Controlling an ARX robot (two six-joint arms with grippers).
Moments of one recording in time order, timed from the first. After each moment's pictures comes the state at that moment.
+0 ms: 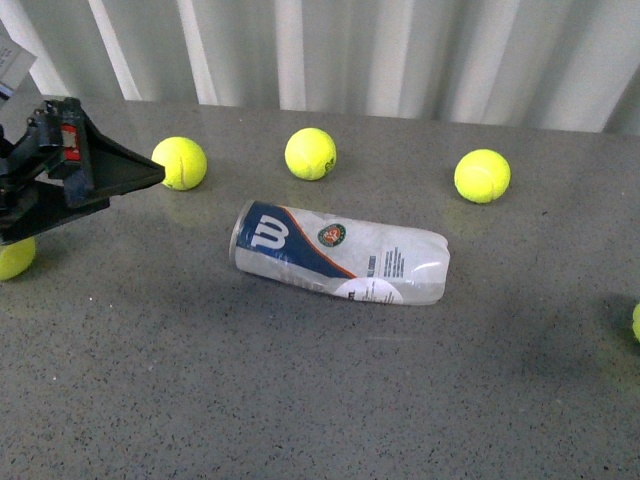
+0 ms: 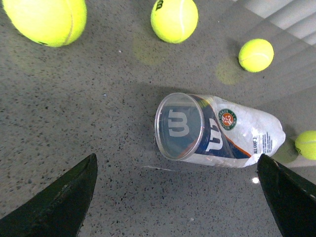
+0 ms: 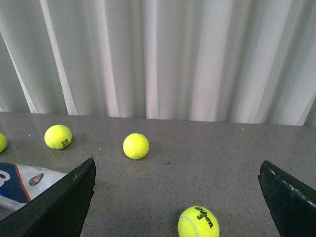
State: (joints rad) left arm 0.05 1.92 0.79 0.49 0.67 -0.16; right arm 0.00 0.00 0.01 0.00 0.00 0.00
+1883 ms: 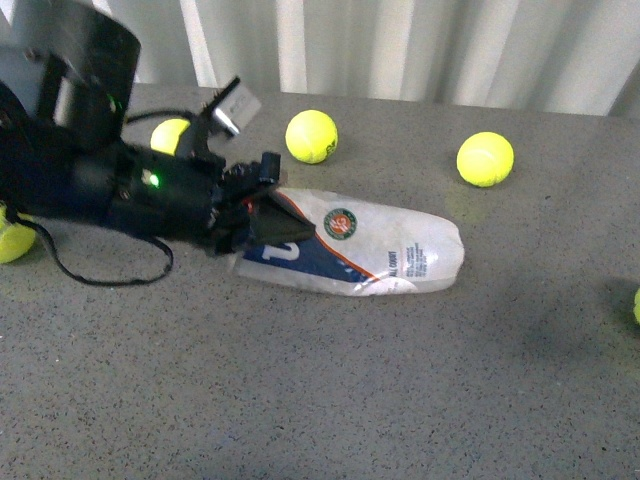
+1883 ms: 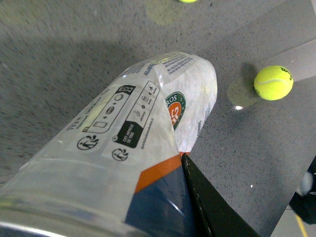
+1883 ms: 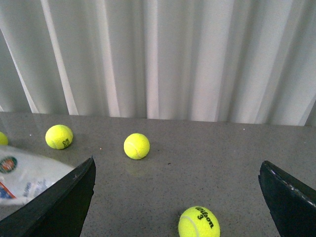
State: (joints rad) left arm -0.23 1.96 1.05 0.10 0.67 -0.08; right arm 0.00 0.00 0.01 0.00 0.00 0.00
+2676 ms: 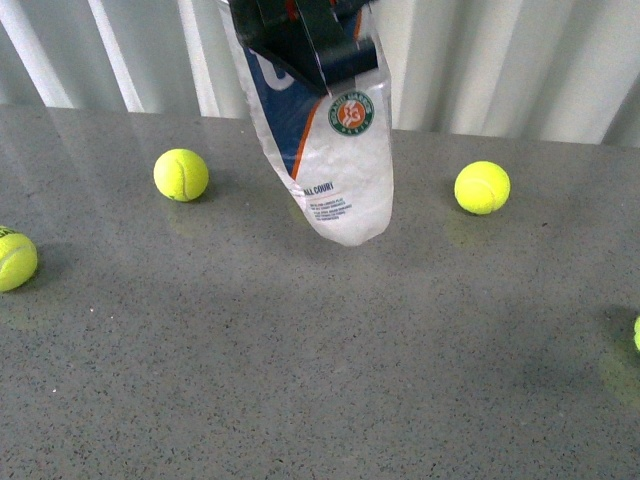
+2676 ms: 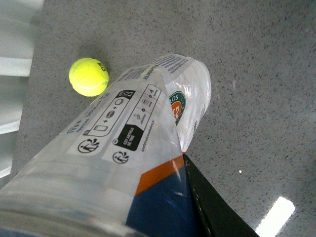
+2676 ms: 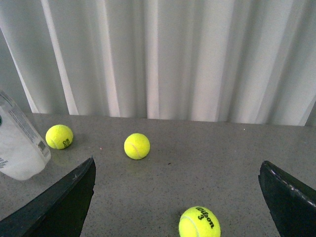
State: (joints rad) left arm -0.56 1.85 1.62 -0.78 -0.05 0.82; right arm 0.00 0.00 0.01 0.00 0.00 0.00
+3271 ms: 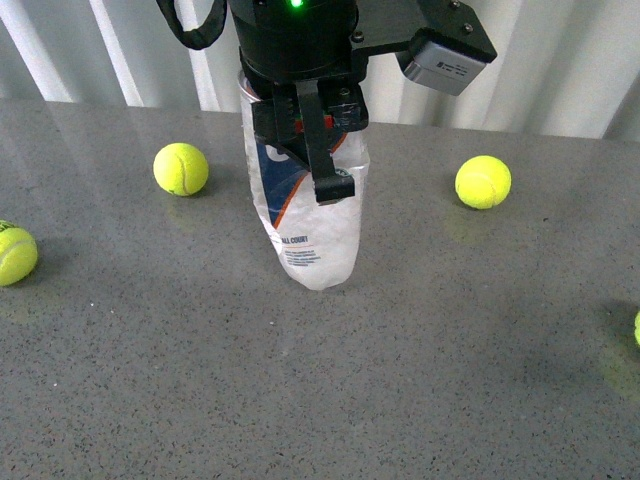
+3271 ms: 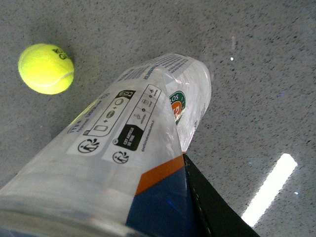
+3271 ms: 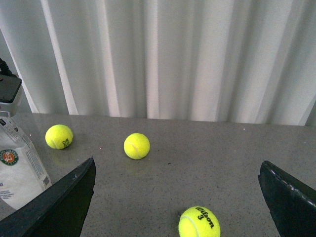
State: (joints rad) left arm -0.58 2.01 1.65 -0.80 -0.10 0.87; right arm 0.00 0.00 0.01 0.00 0.00 0.00
